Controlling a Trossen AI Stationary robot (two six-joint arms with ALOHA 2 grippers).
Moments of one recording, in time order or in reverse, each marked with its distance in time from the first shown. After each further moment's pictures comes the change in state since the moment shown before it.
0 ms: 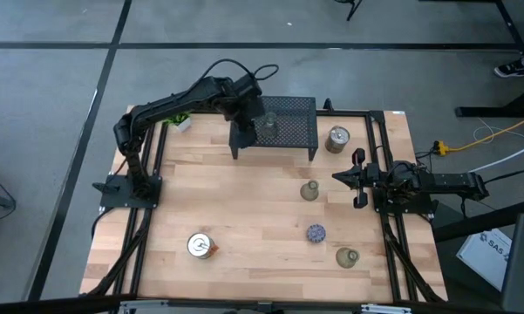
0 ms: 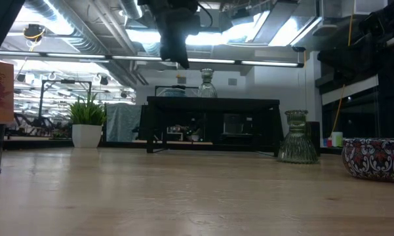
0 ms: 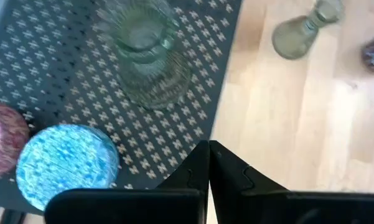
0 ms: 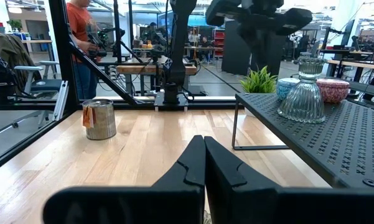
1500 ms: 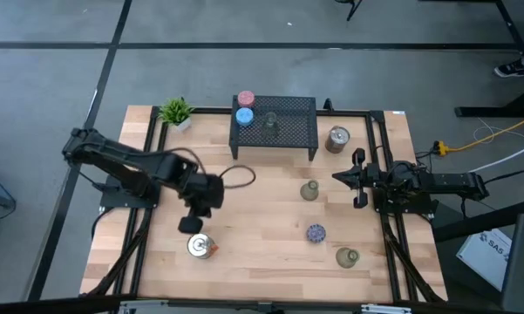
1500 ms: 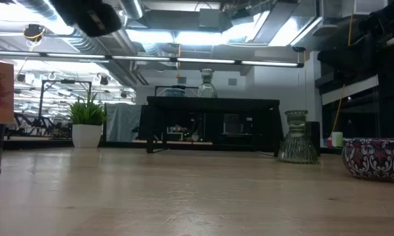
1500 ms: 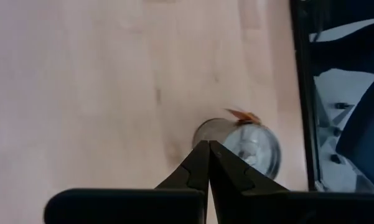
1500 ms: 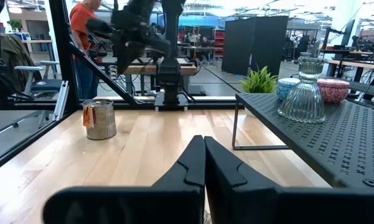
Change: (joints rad) left arm -0.712 -0.477 -0.649 0.103 0.054 -0.354; right arm 0.000 0.000 0.000 0.000 0.000 0.000
